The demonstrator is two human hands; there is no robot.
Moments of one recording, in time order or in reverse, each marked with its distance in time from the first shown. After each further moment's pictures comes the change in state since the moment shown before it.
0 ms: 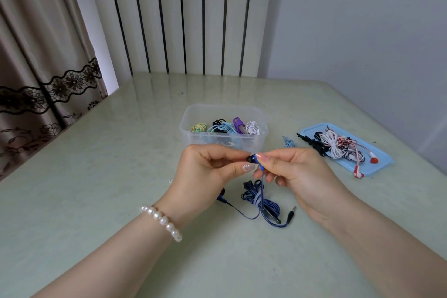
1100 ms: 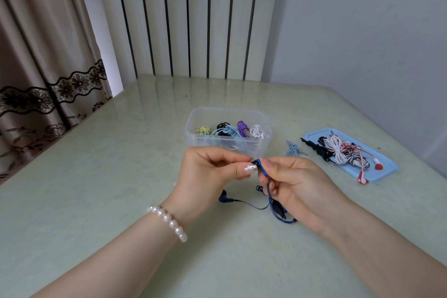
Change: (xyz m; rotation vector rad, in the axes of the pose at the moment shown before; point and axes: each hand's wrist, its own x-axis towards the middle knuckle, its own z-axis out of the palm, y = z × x) left_hand 0.000 0.009 0.000 -0.115 0.047 -0.079; right_hand 0.000 0.005 0.005 0.289 -0.102 0.129
